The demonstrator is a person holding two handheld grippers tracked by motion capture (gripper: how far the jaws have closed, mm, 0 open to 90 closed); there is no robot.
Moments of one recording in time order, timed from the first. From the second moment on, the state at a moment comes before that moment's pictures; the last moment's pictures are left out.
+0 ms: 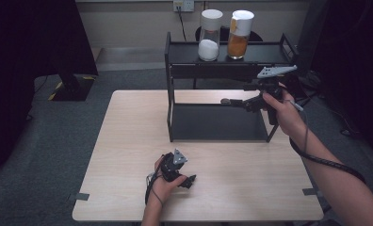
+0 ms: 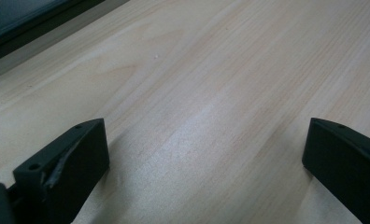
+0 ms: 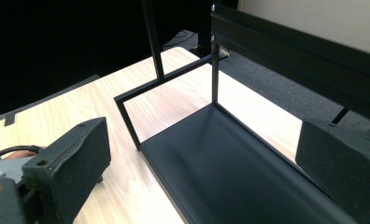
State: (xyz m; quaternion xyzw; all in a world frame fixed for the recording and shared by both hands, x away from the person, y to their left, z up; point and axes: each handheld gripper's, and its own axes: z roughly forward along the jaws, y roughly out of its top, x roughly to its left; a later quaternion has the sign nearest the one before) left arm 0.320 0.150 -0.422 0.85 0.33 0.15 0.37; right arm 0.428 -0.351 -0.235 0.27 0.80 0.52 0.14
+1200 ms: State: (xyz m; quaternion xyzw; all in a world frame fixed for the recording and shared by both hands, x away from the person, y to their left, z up) left arm 0.320 0.150 -0.423 0.85 0.33 0.15 0.37; right arm 0.419 -0.354 -0.306 0.29 0.80 0.51 0.11
